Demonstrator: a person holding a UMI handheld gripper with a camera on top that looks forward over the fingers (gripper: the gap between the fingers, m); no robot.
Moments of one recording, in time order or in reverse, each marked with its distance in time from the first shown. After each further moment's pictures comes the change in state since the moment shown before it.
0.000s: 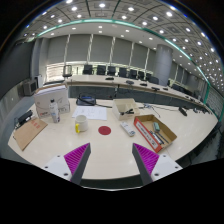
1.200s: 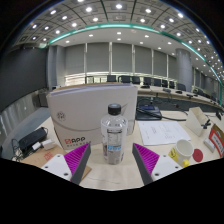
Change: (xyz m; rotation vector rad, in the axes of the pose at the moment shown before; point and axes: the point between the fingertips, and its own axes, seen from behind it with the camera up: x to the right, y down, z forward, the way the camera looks) arm -0.433 -0.078 0.313 0.148 -0.234 0.031
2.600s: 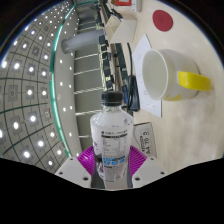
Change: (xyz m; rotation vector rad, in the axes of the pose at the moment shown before) arm 0.083 -0.091 0.013 0.231 -0.413 1.660
